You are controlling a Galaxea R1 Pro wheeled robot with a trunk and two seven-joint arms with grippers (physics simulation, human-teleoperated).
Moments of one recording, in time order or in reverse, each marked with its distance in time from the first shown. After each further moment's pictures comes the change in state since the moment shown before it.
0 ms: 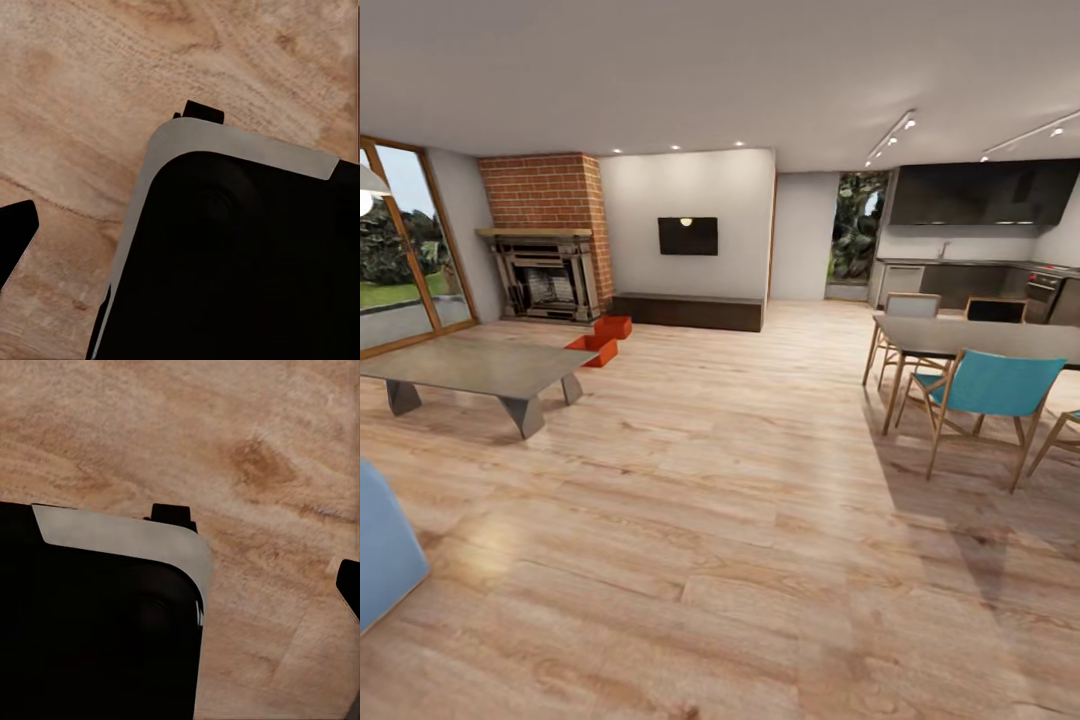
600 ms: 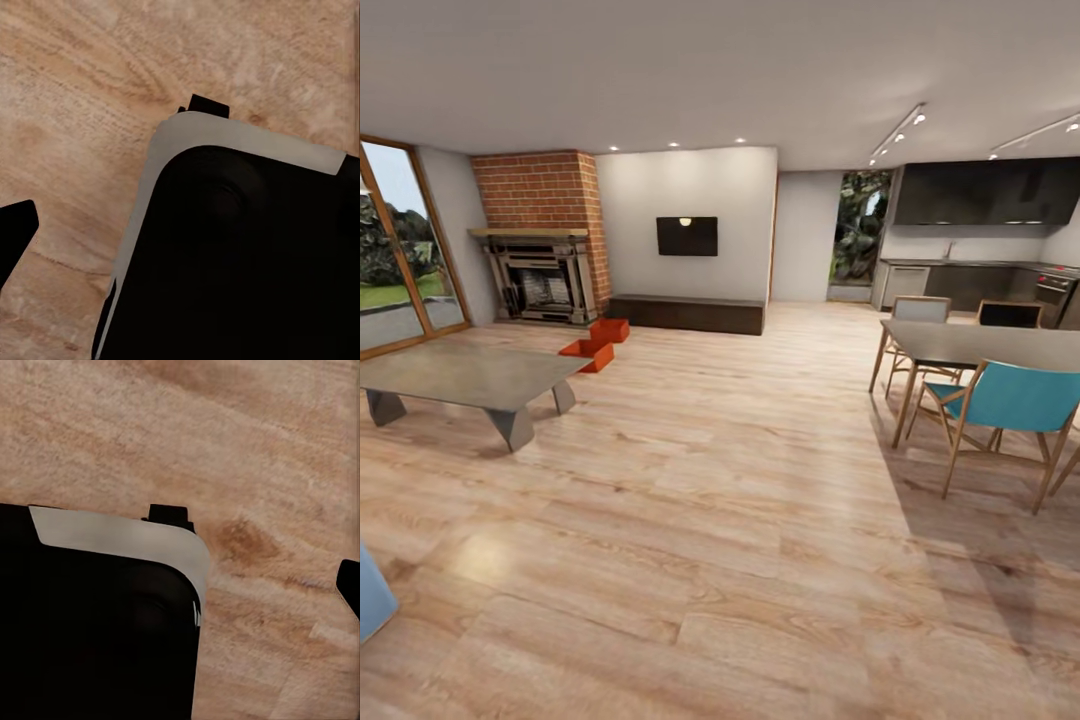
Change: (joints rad) left arm 0.000 0.007 0.001 -0.002 0.002 0.022 -0.001; right arm 0.000 -0.002 -0.002 0.001 -0.002 -0.002 -0.003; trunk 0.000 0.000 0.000
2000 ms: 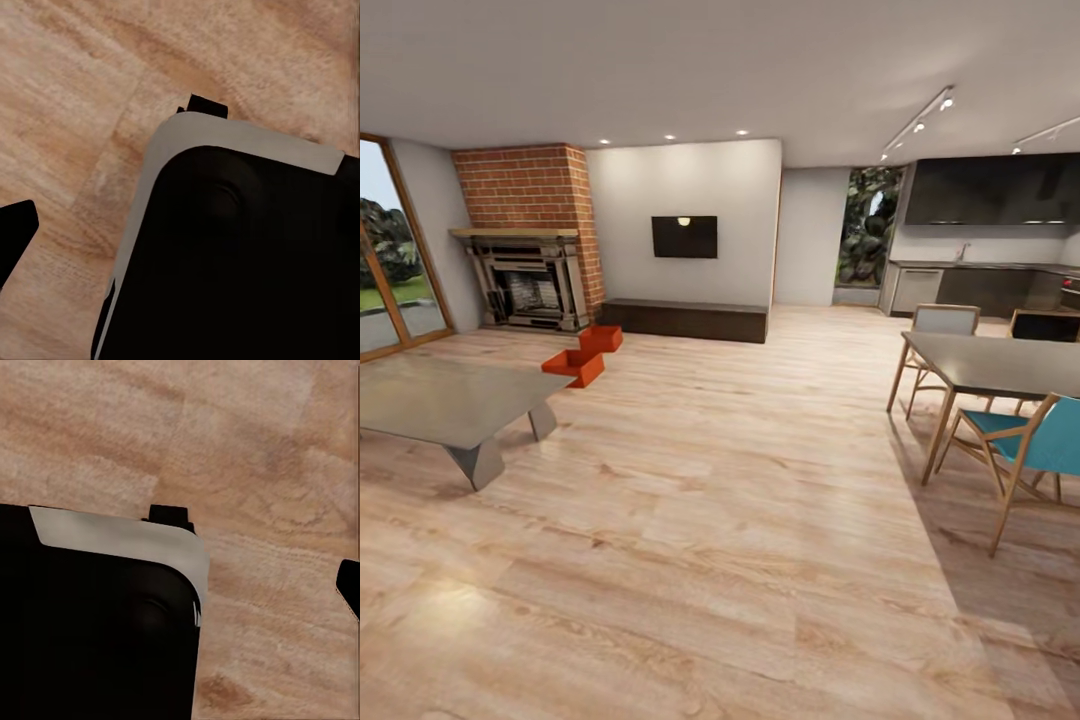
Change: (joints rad) left arm 0.000 0.000 0.000 -0.002 -0.001 0.002 -0.004; right arm 0.000 0.000 0.000 0.000 0.001 -0.001 0.000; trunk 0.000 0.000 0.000
